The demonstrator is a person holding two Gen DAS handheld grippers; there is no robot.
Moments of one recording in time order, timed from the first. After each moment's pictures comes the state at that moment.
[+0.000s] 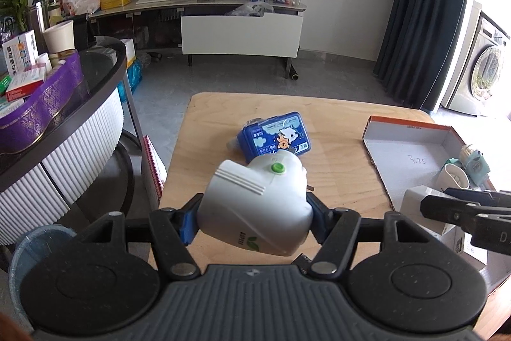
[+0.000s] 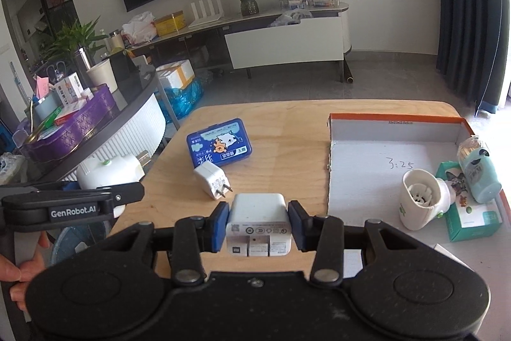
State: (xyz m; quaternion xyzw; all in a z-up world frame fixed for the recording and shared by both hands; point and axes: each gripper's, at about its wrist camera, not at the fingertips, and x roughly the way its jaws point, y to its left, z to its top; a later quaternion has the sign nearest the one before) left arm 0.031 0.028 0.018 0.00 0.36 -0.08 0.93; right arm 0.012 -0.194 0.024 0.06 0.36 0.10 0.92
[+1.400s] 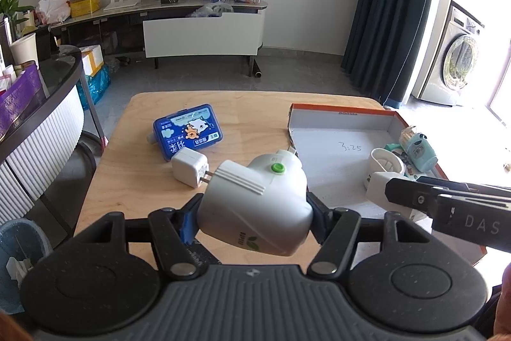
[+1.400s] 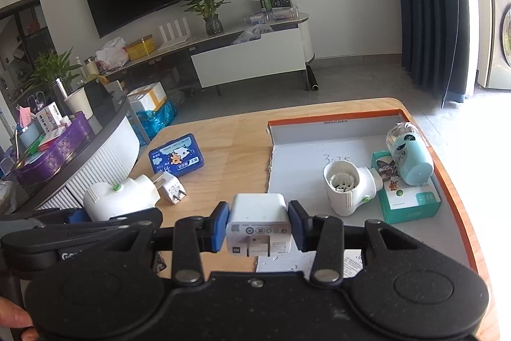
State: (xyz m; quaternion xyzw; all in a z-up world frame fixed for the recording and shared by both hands) left arm -0.001 -0.060 0.019 0.00 0.35 -0.12 0.93; right arm -0.025 -0.255 0.036 0.09 0.34 0.04 0.93
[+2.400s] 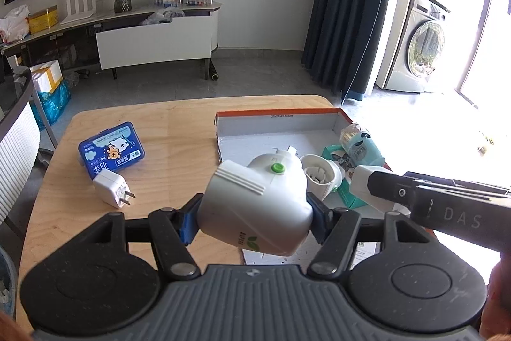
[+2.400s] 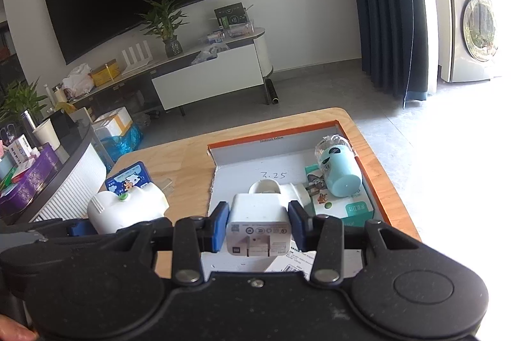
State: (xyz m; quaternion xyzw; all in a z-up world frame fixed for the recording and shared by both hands) left arm 0.004 -0.131 0.022 0.02 0.35 -0.18 0.92; right arm -0.038 -0.316 0.043 0.11 0.32 -0.02 0.94
